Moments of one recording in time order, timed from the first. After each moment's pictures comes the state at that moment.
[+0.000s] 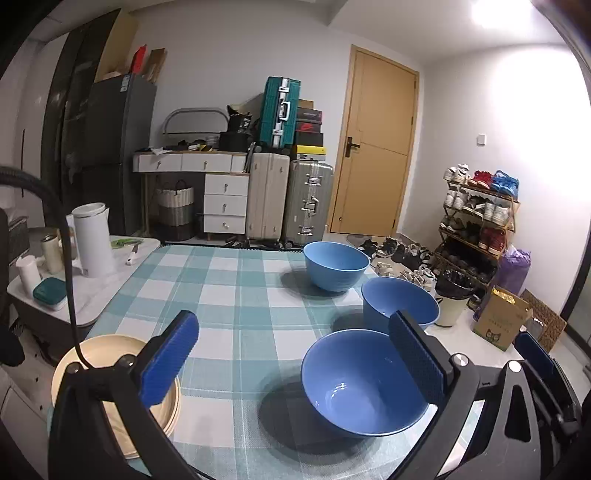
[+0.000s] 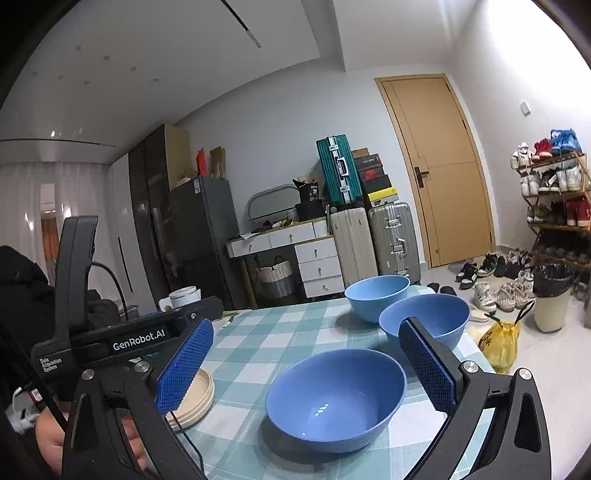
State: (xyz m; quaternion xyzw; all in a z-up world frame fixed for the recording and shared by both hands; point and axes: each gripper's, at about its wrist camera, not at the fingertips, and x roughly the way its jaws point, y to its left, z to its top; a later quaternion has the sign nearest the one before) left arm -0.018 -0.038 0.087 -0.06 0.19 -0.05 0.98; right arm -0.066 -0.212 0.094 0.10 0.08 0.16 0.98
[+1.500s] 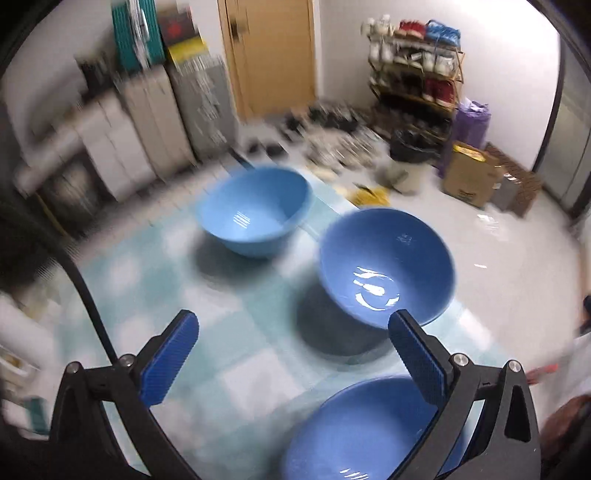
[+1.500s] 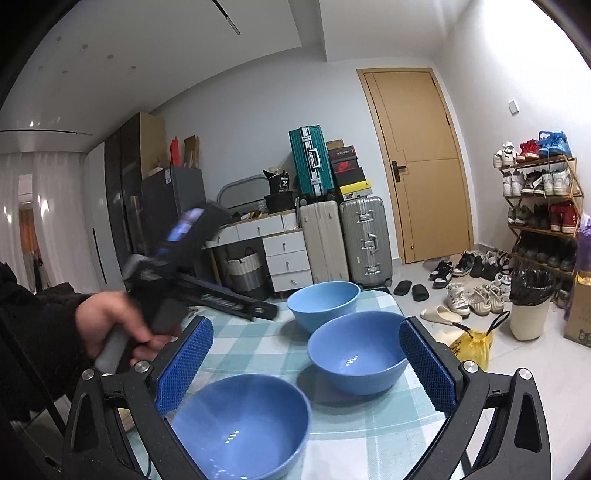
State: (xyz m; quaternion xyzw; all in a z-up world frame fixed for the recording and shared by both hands) left arm 0.228 -0.159 0.084 0.10 0.45 -0.23 0.86; right arm 0.026 -0.299 0.098 0.09 0.11 0.12 0.98
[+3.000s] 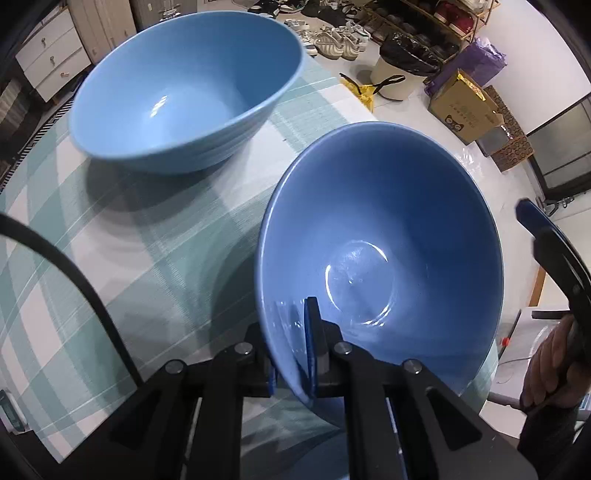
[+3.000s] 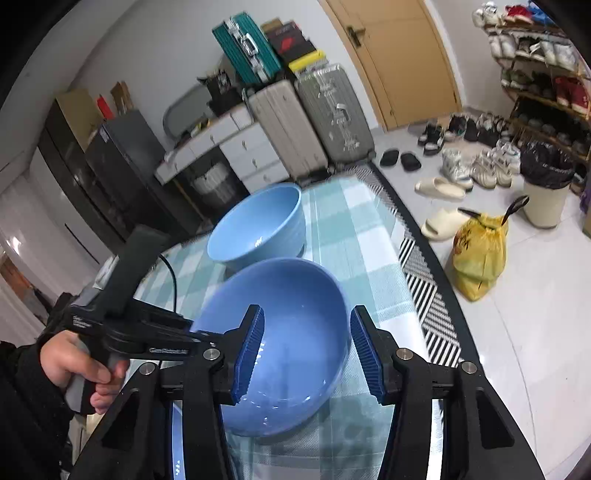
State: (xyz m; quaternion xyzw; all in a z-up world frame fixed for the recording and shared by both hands) left arm 0.314 -0.193 -0.010 0.08 0.64 -0.24 0.72; right arm 0.270 -0.374 0.038 0.18 0.38 0.13 0.90
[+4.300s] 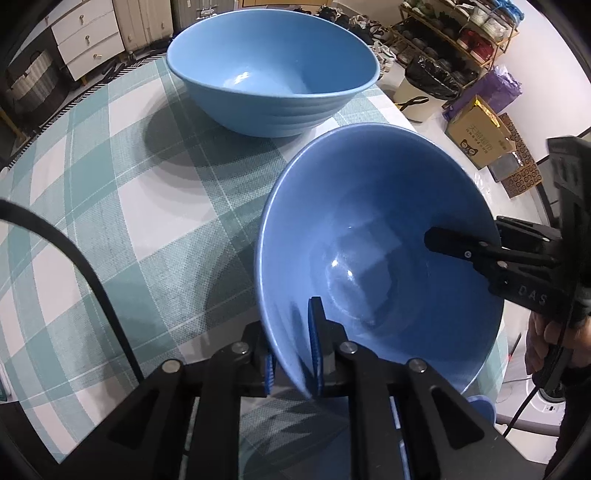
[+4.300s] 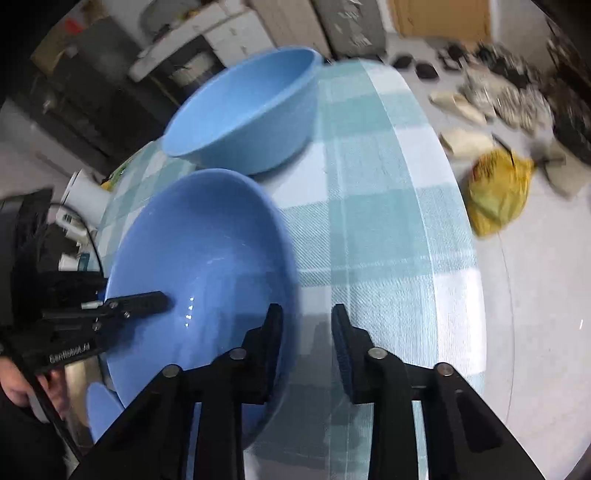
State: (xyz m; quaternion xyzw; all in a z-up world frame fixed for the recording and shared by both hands) left arm 0.291 -0.141 -0.013 0.04 0.62 -0.21 0.75; right arm 0.336 -0.307 -0.031 0.07 0.56 0.14 0.81
